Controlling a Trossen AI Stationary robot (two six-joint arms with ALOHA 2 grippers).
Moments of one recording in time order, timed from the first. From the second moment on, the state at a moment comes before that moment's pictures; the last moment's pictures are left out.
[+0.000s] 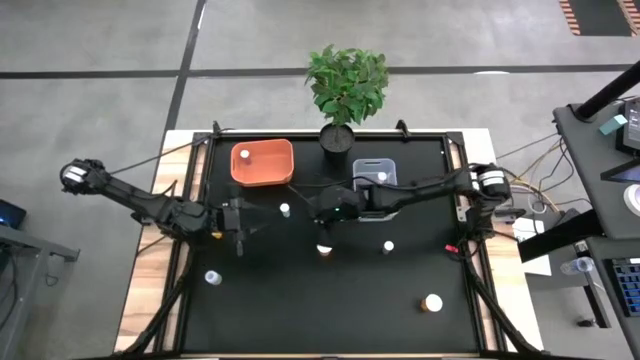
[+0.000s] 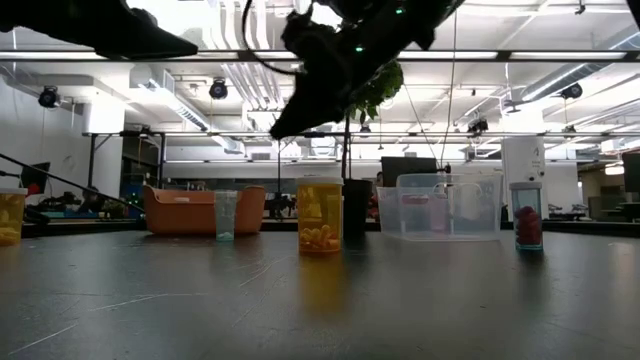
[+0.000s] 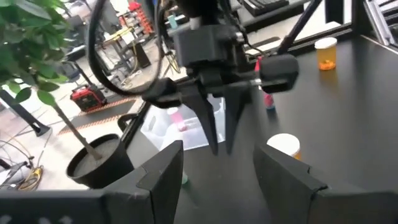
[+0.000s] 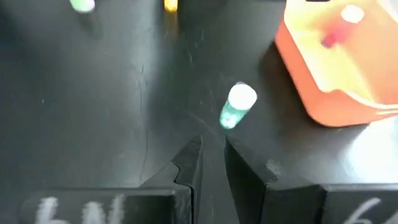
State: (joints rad) left arm -0.37 0.66 0.41 0.06 -0.56 0.24; right arm 0.01 1.88 1.33 -0.13 0.08 -0.06
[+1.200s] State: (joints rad) left arm -0.37 0.64 0.41 0.07 -0.58 0.25; right arm -0.04 2.09 1.53 -0.11 0.08 -0.05
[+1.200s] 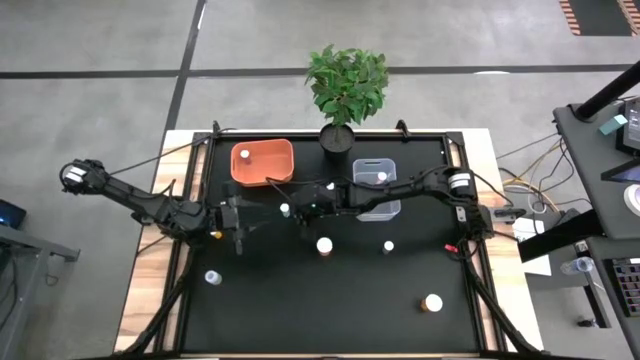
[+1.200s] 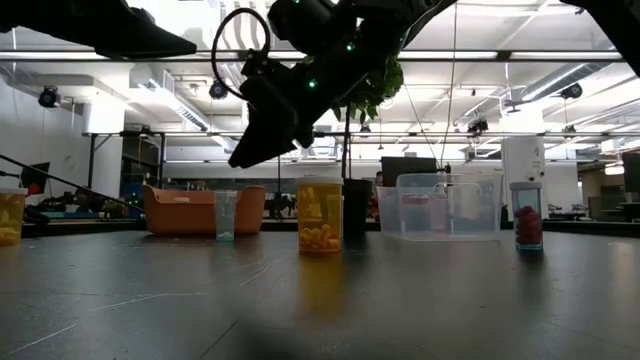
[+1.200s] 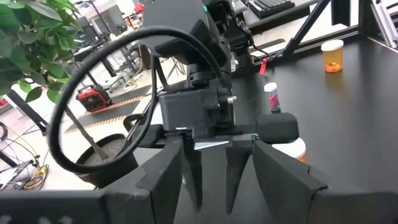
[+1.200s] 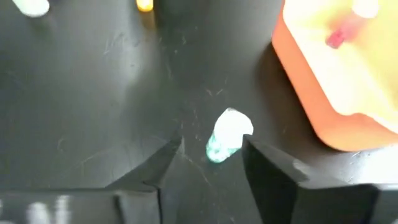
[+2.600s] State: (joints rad) left arm -0.37 0.65 0.41 0.07 -0.58 0.25; right arm -0.05 2.19 1.53 0.08 0.13 -0.05
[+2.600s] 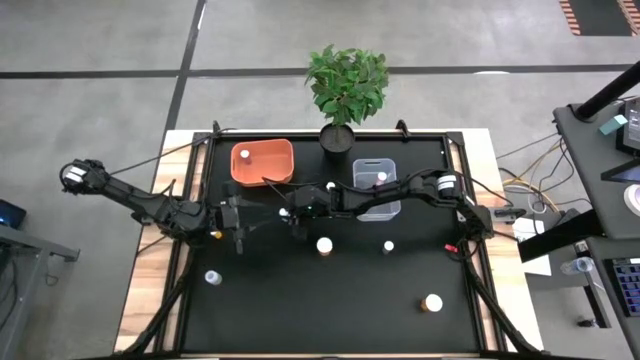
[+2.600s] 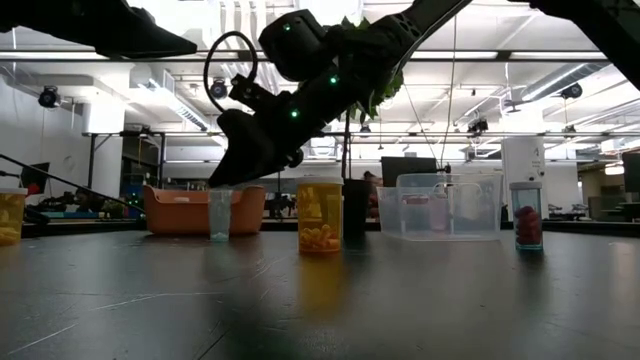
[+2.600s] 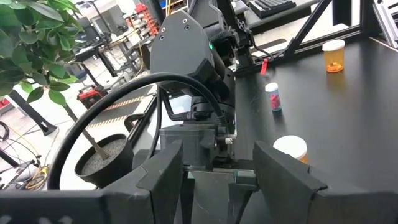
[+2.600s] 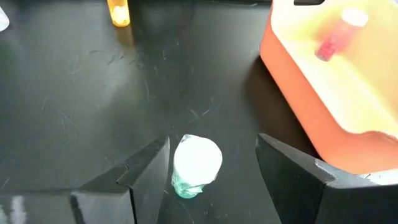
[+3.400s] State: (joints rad) left arm -0.37 0.65 0.41 0.07 -0.58 0.25; right arm -0.04 2.25 1.53 0.13 0.13 -0.05
